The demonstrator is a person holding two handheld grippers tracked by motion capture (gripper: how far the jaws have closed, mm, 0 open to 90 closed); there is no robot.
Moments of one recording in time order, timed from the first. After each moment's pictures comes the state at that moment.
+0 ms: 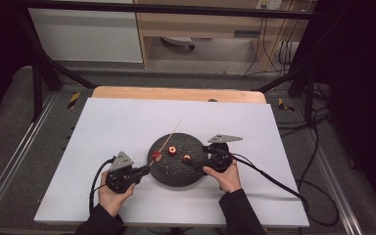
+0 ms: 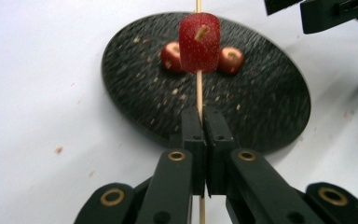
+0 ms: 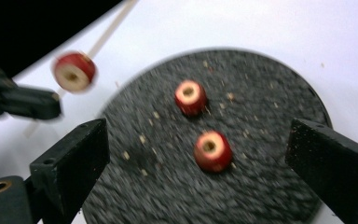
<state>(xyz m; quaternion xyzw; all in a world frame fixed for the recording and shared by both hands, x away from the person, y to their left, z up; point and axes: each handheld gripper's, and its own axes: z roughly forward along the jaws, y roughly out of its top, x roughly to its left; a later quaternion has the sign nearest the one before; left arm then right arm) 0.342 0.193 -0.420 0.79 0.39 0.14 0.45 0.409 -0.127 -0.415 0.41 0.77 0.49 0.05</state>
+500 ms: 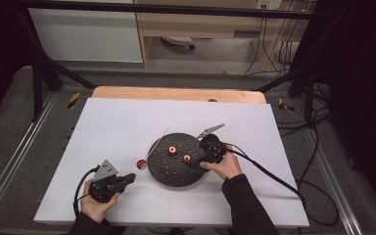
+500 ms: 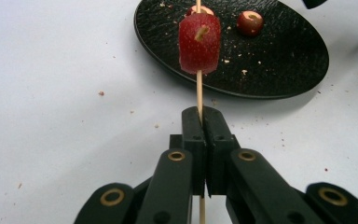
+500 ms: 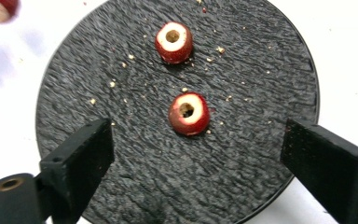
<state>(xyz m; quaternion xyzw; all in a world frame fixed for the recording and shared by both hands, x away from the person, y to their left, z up) 0.323 0.231 -0.430 0.80 0.39 0.15 0.44 0.435 -0.109 -0.400 0.36 0.87 0.33 0.05</state>
